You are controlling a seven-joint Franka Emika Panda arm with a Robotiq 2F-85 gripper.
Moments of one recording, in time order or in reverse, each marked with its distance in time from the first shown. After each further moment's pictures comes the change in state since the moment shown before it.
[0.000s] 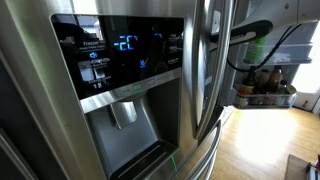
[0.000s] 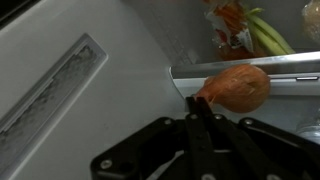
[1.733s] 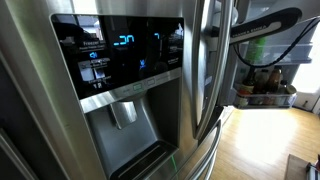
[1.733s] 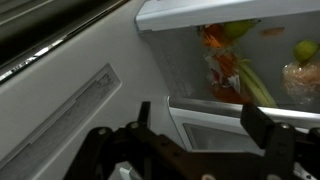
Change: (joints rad) arm -0.011 -0.174 0.026 -0.199 0.047 -0.032 -0.183
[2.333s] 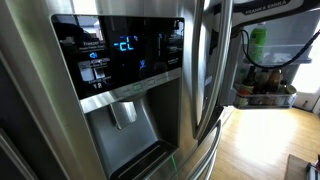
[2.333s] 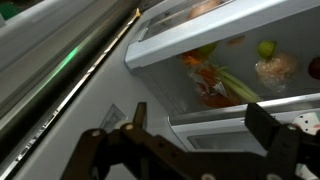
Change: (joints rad) arm -0.033 -0.101 0.010 -0.015 0.228 -0.104 0.069
